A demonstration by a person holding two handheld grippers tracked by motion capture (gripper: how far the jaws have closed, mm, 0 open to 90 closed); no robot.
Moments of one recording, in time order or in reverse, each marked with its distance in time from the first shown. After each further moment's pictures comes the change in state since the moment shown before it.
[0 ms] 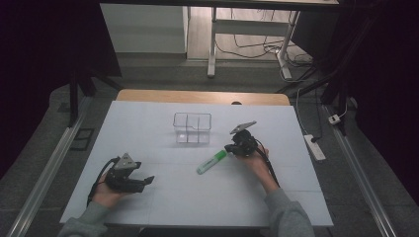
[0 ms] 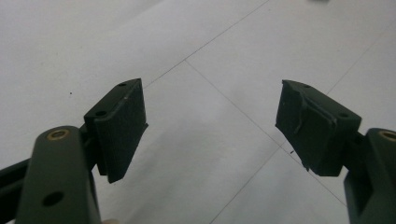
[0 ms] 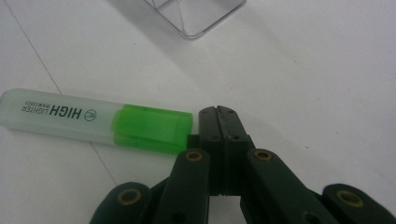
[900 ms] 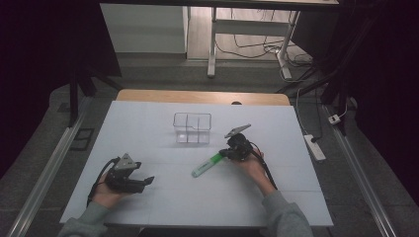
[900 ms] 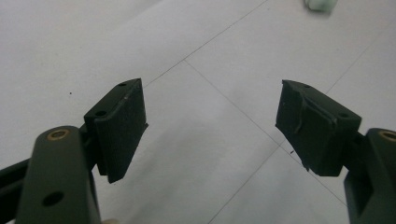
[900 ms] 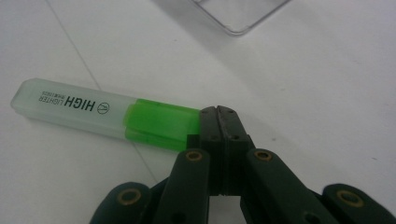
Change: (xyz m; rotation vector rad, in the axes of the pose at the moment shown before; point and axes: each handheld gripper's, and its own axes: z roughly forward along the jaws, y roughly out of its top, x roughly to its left) left arm -0.001 0.000 0.000 0.001 0.003 0.005; right arm 0.019 0.001 0.008 0.015 0.075 -0.009
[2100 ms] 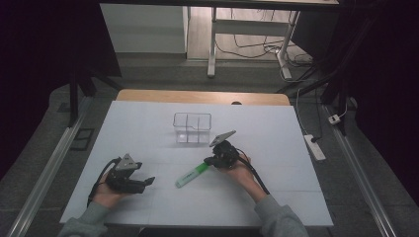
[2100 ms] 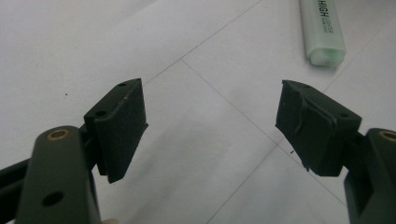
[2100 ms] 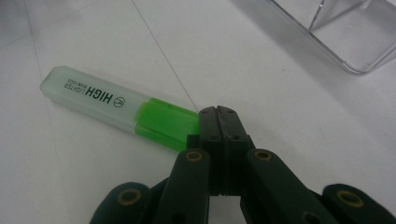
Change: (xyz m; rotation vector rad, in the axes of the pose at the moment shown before) left arm -0.001 0.000 0.001 0.007 -0.004 0.007; right arm 0.048 0.013 0.014 -0.006 0.105 -0.091
